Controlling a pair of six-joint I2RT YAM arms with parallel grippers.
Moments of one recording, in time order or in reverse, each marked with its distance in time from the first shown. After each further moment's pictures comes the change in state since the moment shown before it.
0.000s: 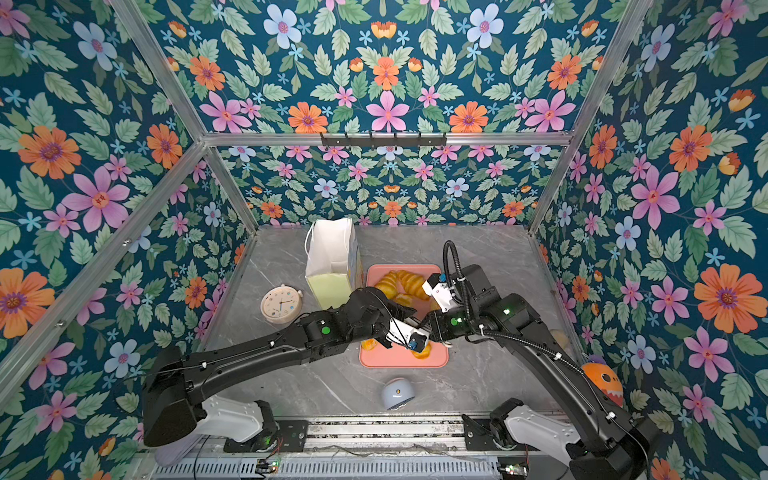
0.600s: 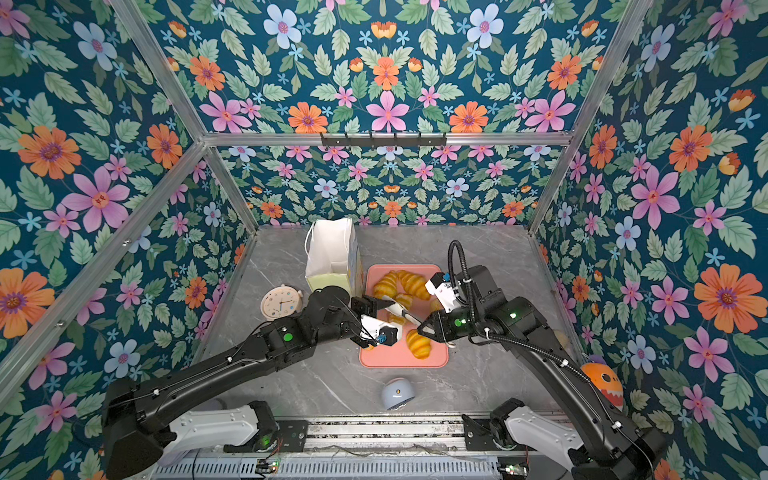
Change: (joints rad) left arm 0.122 -0.248 -0.150 0.019 0.137 -0.130; right arm -0.020 -0.032 0.000 -0.023 0.004 -0.018
